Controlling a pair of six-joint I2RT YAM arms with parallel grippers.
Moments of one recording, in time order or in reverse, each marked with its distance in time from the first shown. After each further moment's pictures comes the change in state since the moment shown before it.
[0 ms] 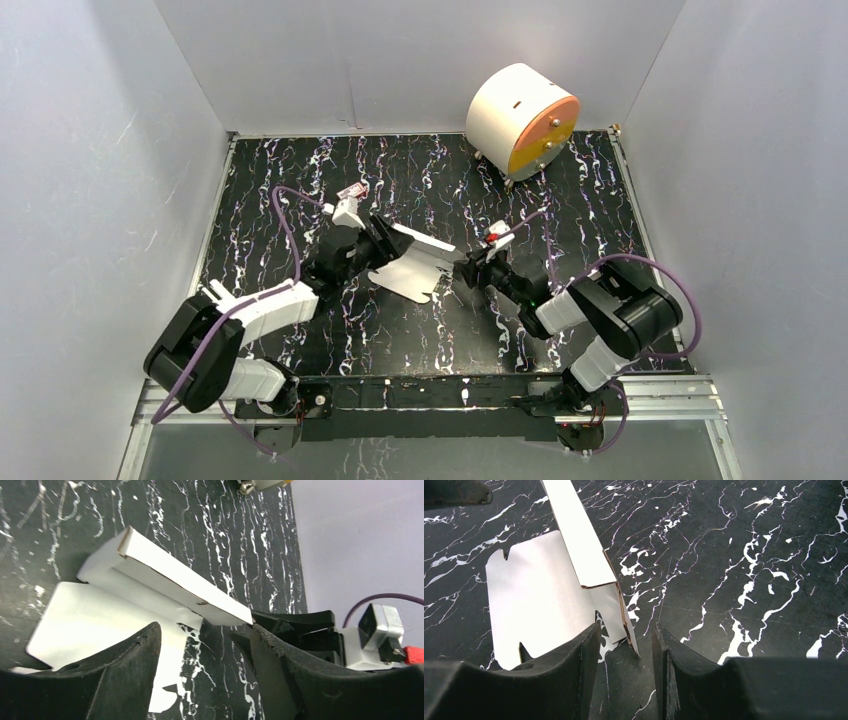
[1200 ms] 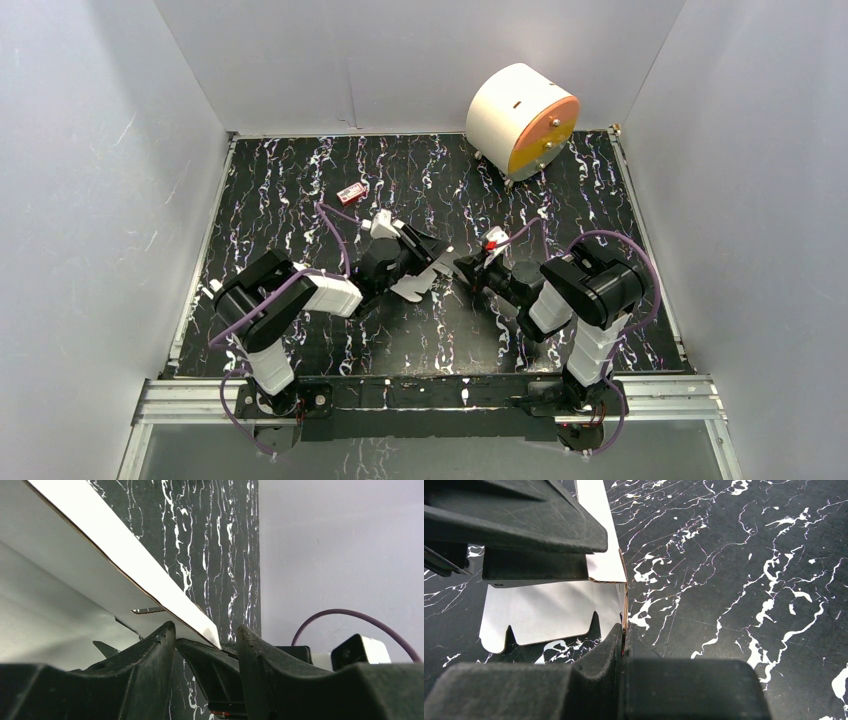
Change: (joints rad) left arm -0.208 0.404 0.071 0.404 -0.118 -0.335; right arm -0.010 0.234 -0.012 0.329 -0.099 -0.035
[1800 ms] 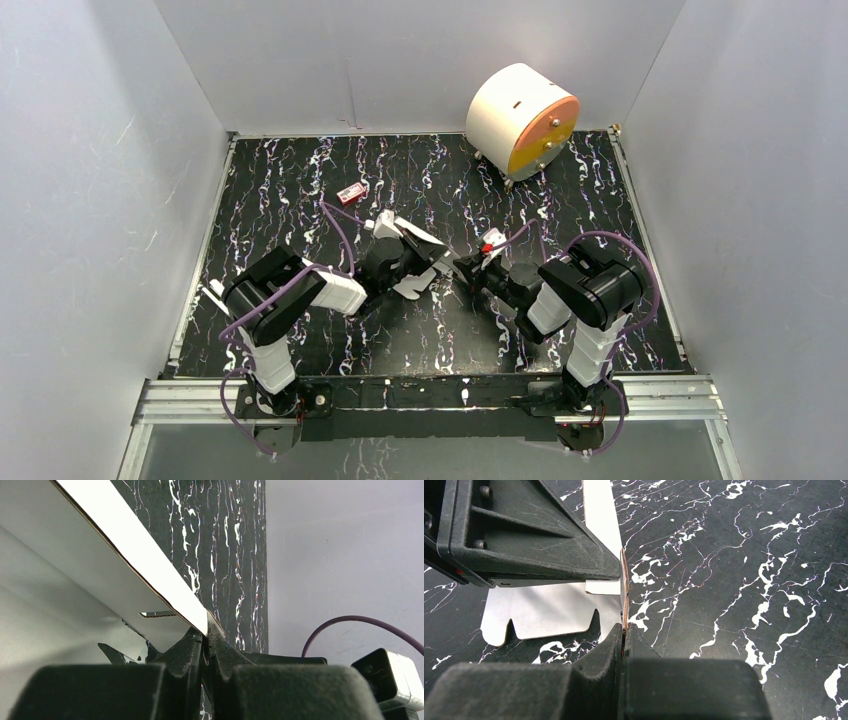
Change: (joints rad) left arm 0.000 0.066 0.027 0.018 0.000 0.000; right arm 0.030 0.000 0.000 0.002 0.048 -0.038
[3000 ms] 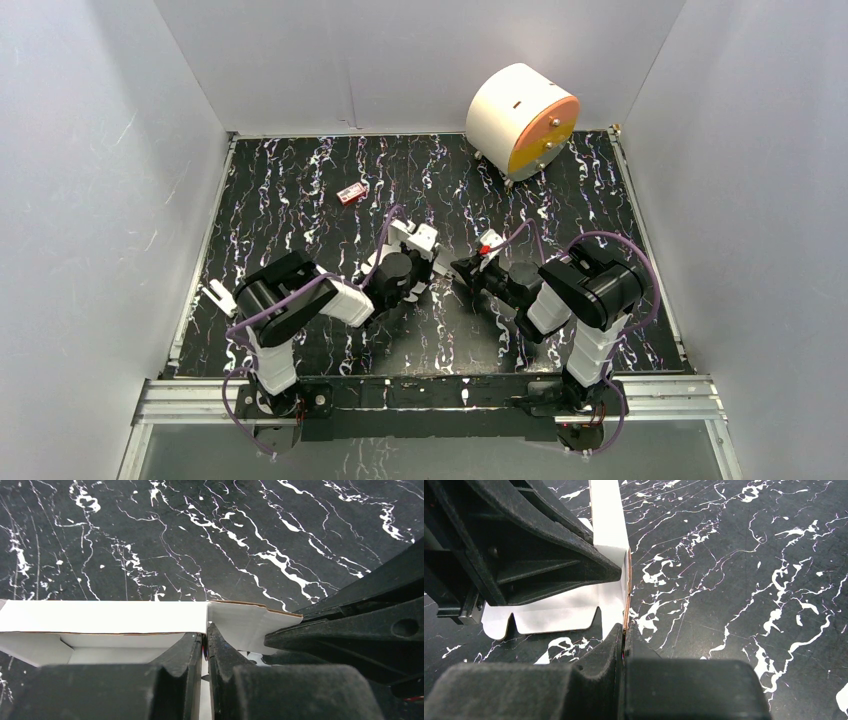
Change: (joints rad) left arm -0.099 0.023 -0.030 0.114 -0.149 1.125; right arm 0.002 -0.003 0.004 -0.014 -0.053 -0.021
